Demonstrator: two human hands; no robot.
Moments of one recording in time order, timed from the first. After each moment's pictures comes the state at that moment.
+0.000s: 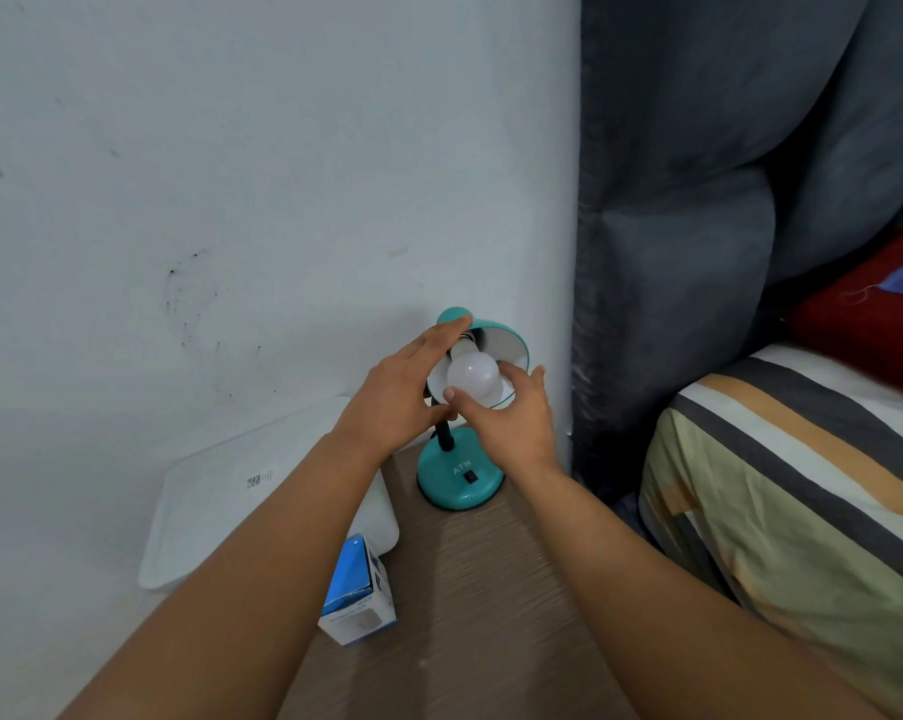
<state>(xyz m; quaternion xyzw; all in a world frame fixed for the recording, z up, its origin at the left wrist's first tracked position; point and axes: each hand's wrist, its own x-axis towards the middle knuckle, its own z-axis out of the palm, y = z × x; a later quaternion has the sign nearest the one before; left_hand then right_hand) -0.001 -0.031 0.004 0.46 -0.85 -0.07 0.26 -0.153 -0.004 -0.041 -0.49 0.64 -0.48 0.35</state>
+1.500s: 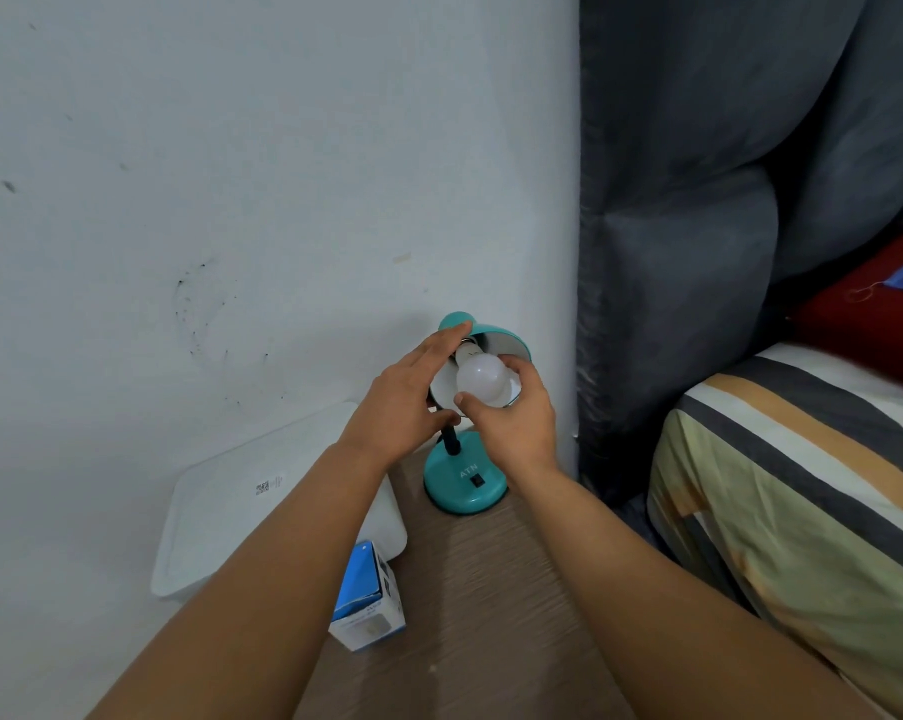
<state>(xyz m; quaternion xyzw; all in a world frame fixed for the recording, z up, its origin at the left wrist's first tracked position) 0.001 -0.027 0.003 0.47 -0.84 -0.08 0.27 -0.147 0.005 -0.028 -0.44 0.58 -0.57 0.38</state>
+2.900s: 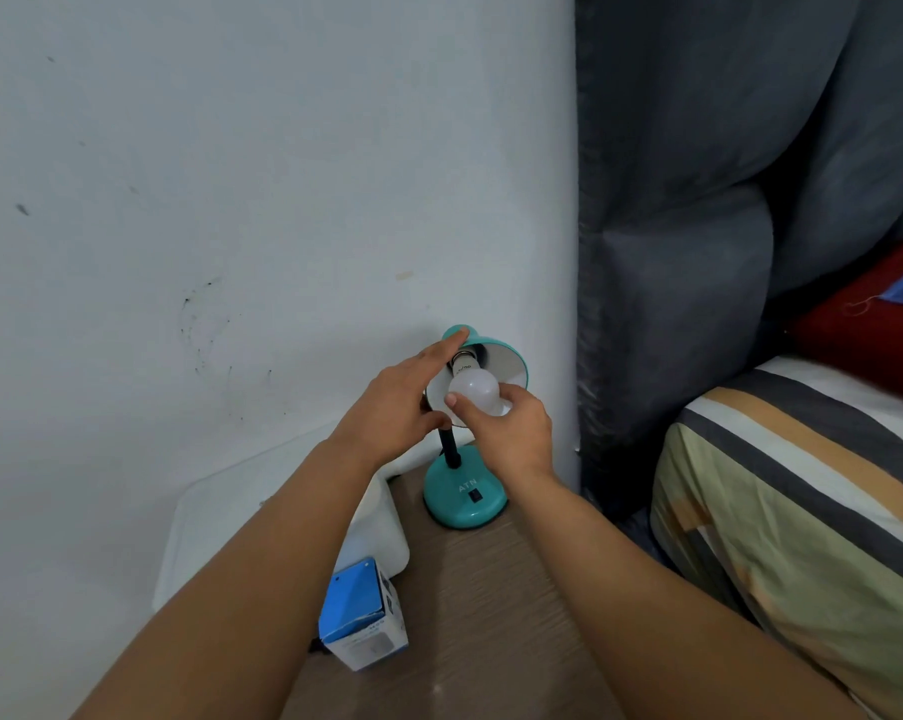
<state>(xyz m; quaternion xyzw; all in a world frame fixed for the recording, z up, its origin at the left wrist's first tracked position) 0.005 -0.034 0.024 0.50 -0.83 -0.11 0.20 -0.142 -0.002 -0.020 -0.44 0.61 -0.53 0.39</state>
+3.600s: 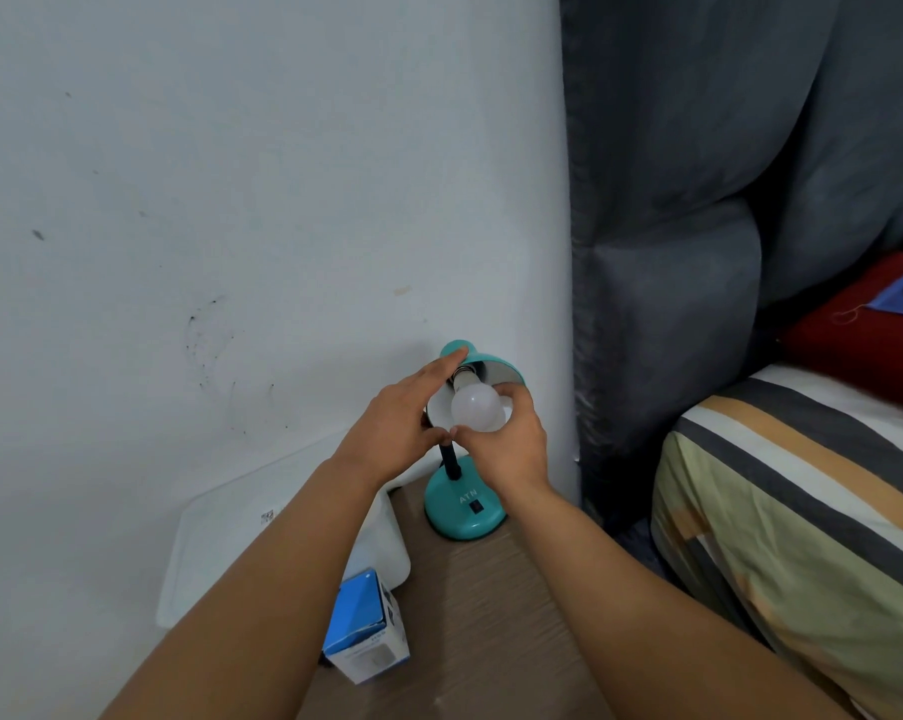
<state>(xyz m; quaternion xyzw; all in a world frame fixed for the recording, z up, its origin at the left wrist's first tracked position) 0.003 -0.028 0.020 0.50 -0.83 -0.12 0.20 -0.140 -0.002 -0.025 -0.44 0.62 -0.53 0.38</state>
